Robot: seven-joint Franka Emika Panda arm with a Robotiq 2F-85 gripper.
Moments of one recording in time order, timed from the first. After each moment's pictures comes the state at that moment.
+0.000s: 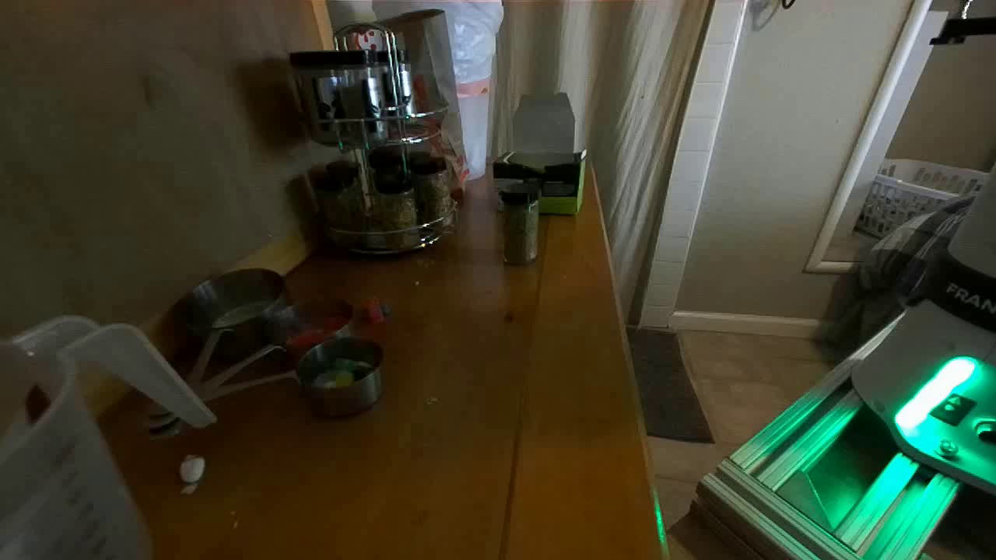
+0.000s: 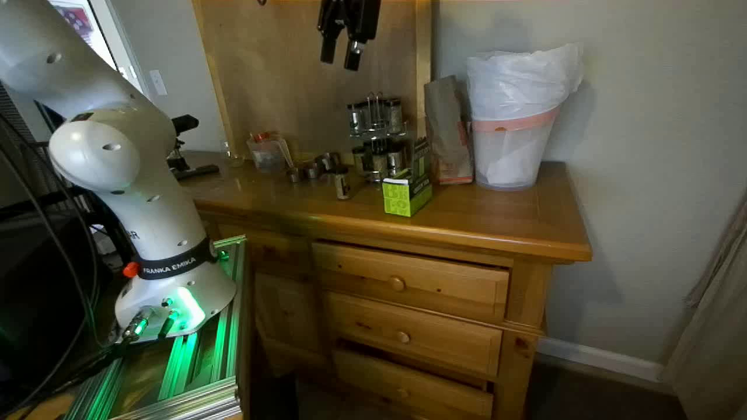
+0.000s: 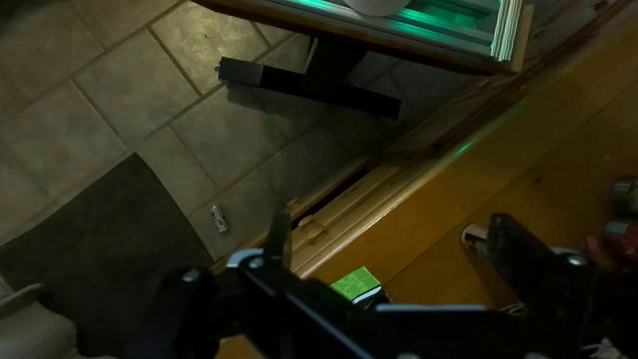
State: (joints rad) arm 0.00 -0.39 -0.13 -2.08 -0.03 1.39 -0.31
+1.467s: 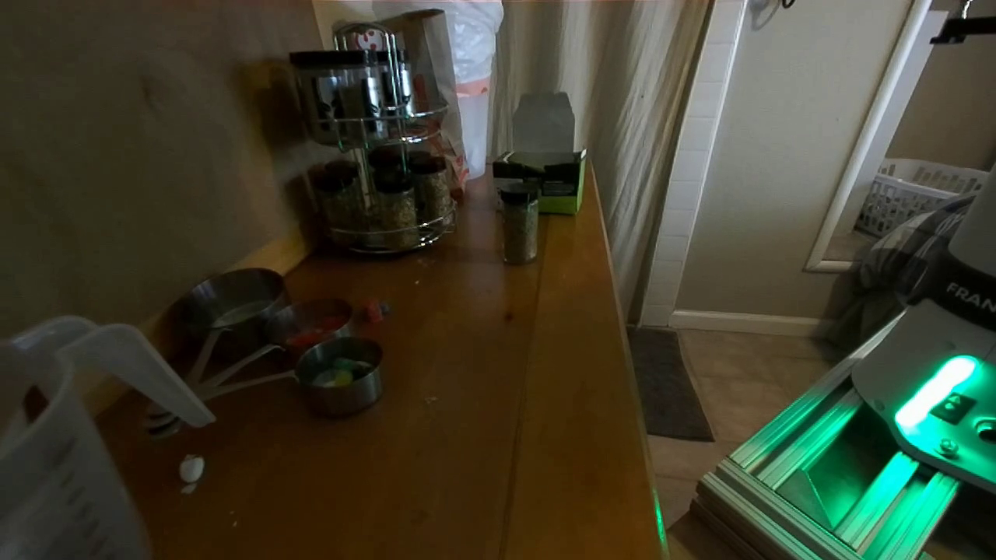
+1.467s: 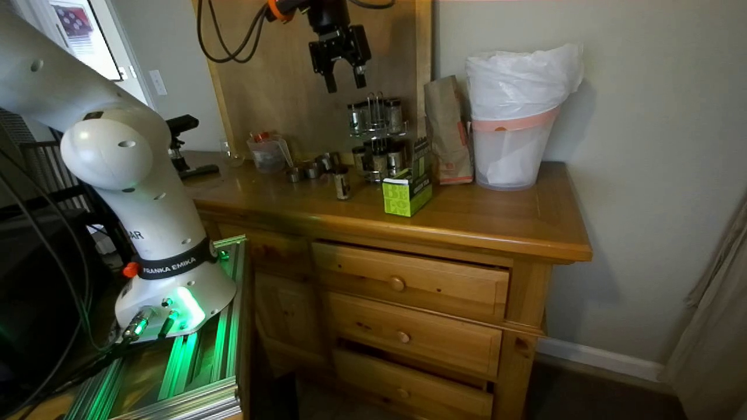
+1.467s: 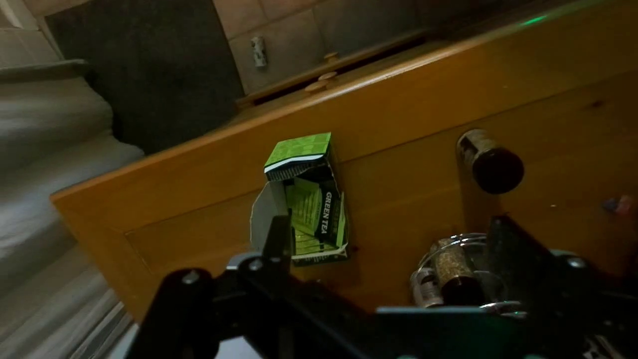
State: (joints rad) arm 0.13 -0.60 0.09 -2.45 -0.05 1.96 -0.23
